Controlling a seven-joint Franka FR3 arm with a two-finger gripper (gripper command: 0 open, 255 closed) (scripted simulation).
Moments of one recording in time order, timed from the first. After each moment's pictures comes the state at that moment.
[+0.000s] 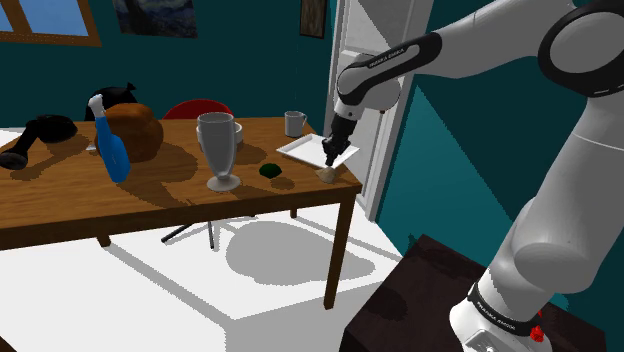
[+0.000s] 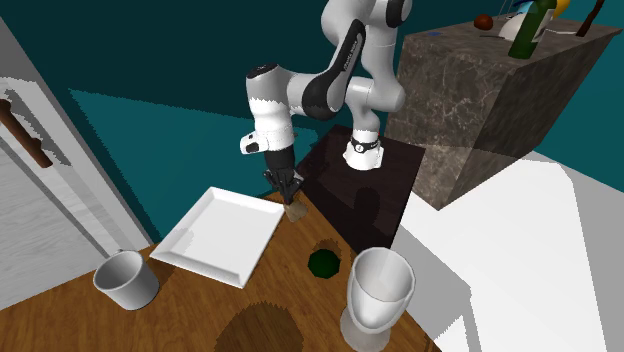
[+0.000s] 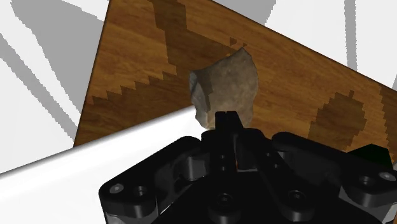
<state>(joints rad) 0.02 0.03 -0.14 -2.12 0.28 2.23 -0.23</state>
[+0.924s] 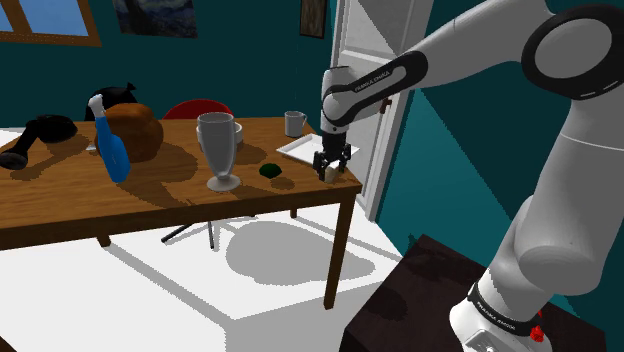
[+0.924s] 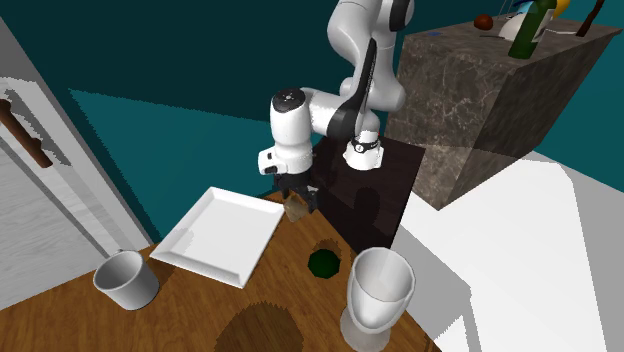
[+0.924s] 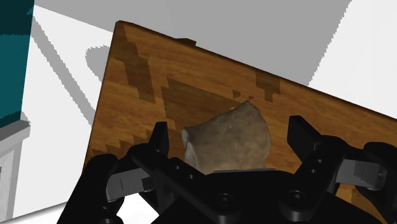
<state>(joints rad) 0.08 0.10 -0.11 -2.09 0.00 2.12 0.10</state>
